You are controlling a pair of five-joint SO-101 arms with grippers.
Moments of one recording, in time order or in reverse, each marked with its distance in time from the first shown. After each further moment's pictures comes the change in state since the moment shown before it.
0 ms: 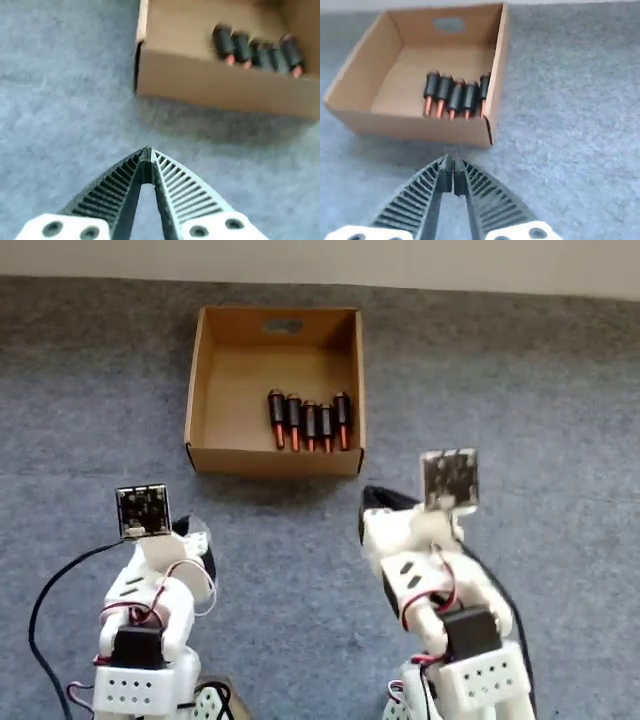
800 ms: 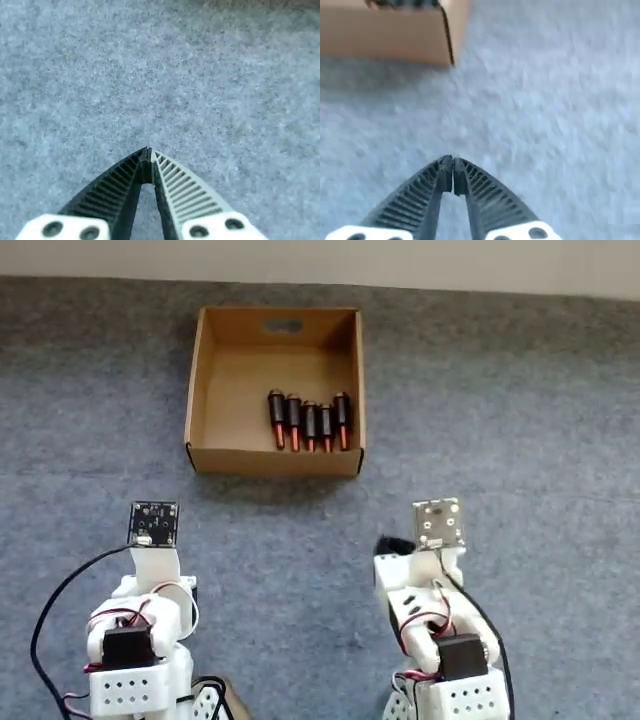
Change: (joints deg) left arm -7.8 0.0 0.0 20.6 -13.7; right arm 7.4 -21.9 23.9 10.9 4.8
